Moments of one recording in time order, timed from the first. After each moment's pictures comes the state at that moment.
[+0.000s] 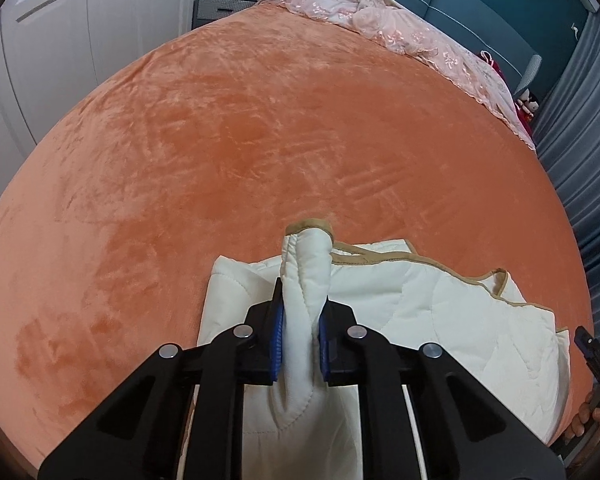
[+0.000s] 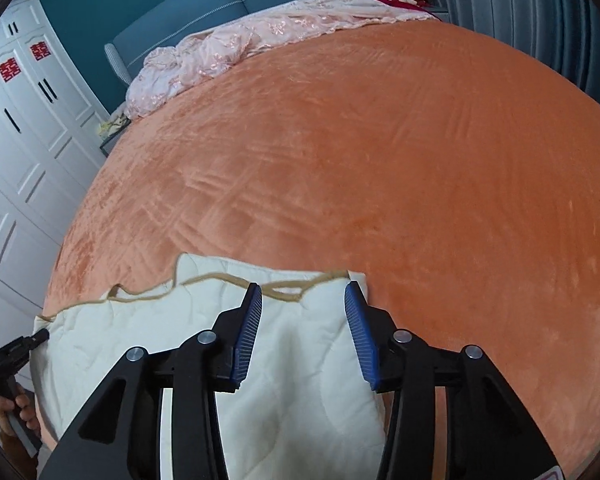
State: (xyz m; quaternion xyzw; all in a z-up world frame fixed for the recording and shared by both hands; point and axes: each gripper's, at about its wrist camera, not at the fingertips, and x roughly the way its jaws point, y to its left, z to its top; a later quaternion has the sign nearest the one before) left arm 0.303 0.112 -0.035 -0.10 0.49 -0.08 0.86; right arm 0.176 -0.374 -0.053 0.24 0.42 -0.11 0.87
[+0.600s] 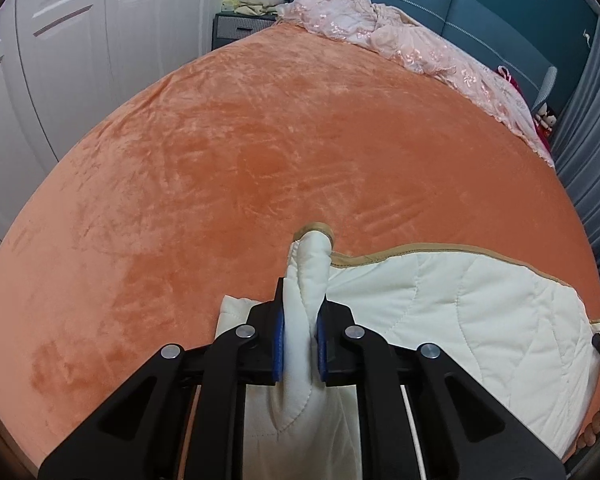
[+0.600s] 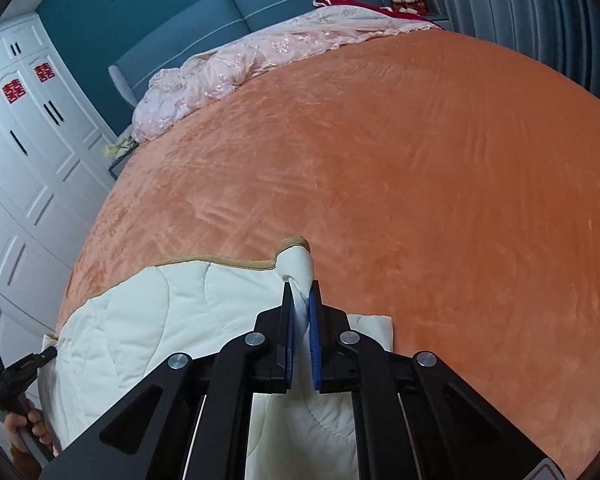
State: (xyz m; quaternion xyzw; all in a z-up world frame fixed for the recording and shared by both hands) left arm 0.327 0.106 -0.029 -0.08 0.46 -0.04 0.88; right arm 0.207 -0.376 -0.049 0.26 0.38 -0.11 0.88
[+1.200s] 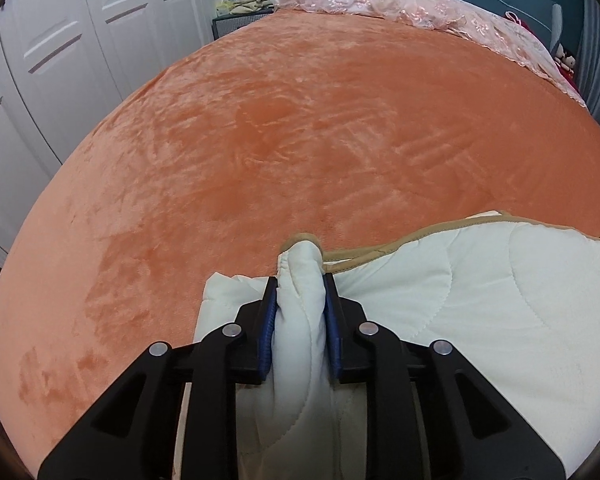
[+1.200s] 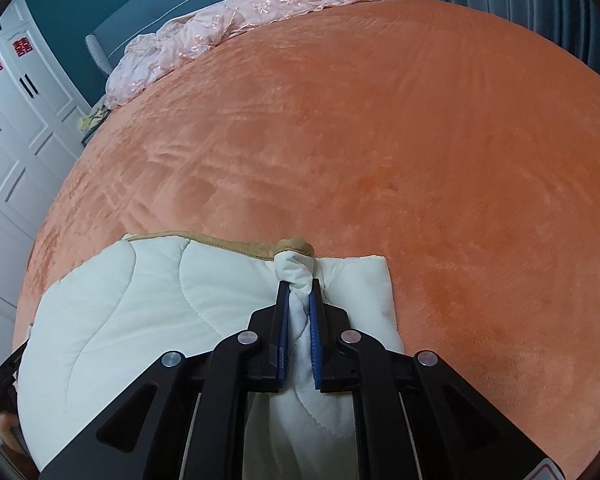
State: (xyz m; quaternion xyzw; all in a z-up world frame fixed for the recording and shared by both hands) left arm 0.328 0.079 -0.111 0.03 0.46 0.01 0.89; right arm 0.214 -0.366 -0.131 0.24 0.42 -0.13 0.86
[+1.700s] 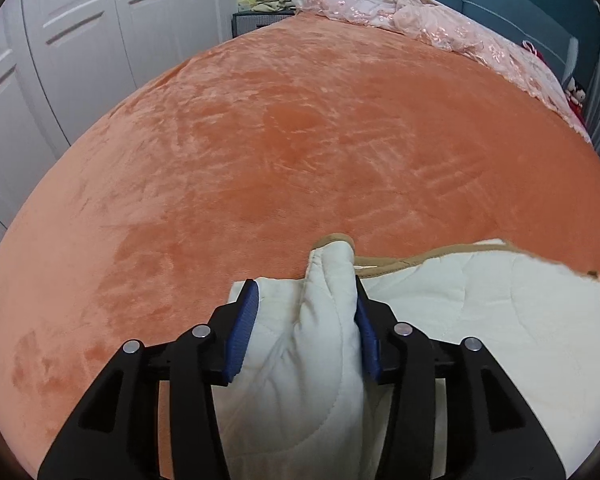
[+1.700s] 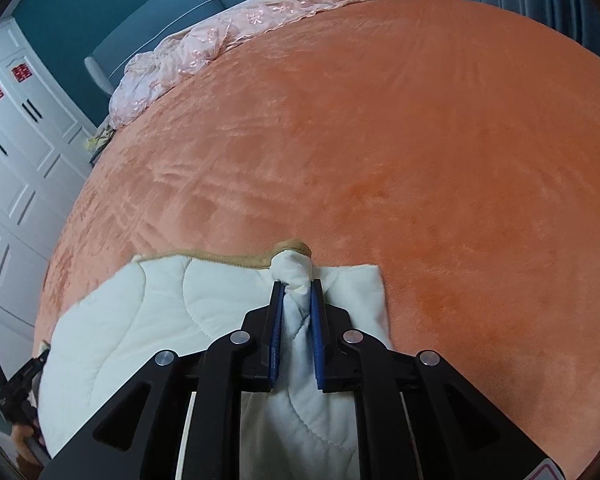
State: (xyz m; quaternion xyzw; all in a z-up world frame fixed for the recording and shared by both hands) left arm 0.325 0.111 -0.091 -0.04 0.46 0.01 0.89; right arm 0.203 -0.388 -0.121 0.29 0.40 -0.13 0.86
